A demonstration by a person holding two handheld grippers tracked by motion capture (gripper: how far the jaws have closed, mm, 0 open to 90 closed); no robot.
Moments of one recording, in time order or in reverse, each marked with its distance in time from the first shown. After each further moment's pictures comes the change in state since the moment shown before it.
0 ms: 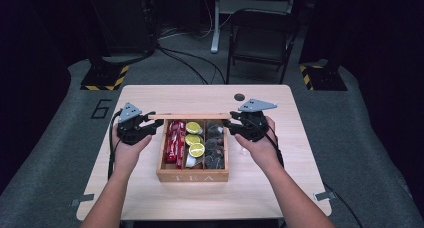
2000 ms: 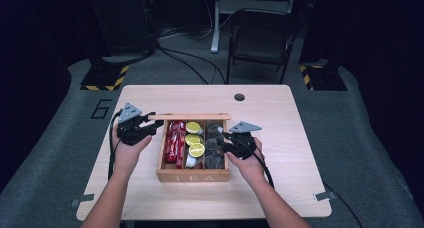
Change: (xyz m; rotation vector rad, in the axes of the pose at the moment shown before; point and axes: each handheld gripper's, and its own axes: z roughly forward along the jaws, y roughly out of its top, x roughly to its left) left arm 0.000 -0.001 0.000 0.003 -0.003 -0.005; right arm 0.009 -0.080 0.058 0.072 0.002 0.094
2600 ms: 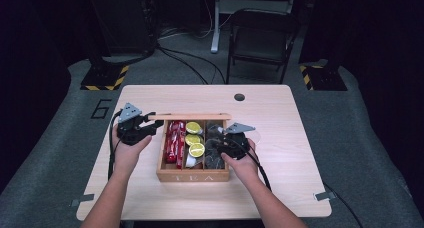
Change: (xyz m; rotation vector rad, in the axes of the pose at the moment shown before) left arm 0.000 0.000 0.000 0.006 0.000 0.005; right arm 0.003 -0.007 0.023 0.022 0.049 0.032
